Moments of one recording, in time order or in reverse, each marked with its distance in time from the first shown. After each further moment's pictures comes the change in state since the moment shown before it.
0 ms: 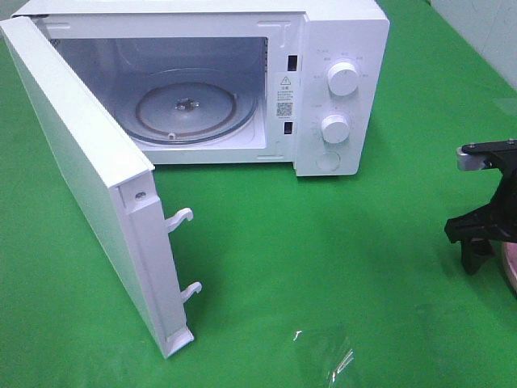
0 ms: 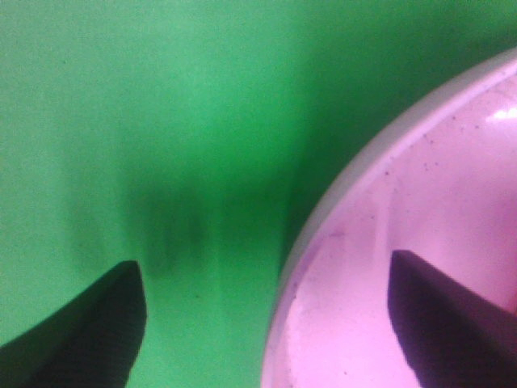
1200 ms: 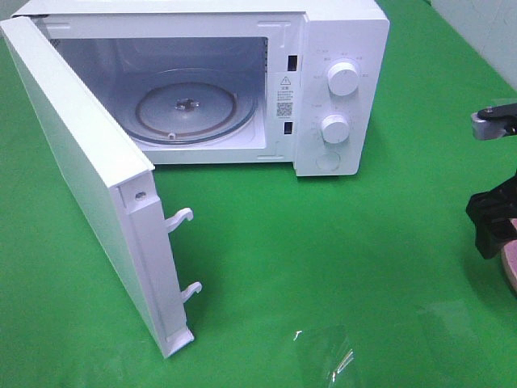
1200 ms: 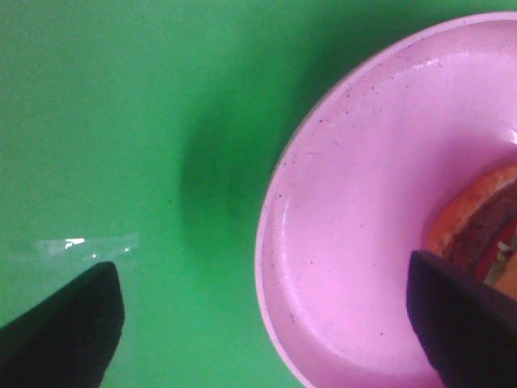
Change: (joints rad) left arm 0.000 0.000 0.000 0.000 0.000 0.000; right arm 0.062 -0.237 0.001 -0.015 0.198 -0.044
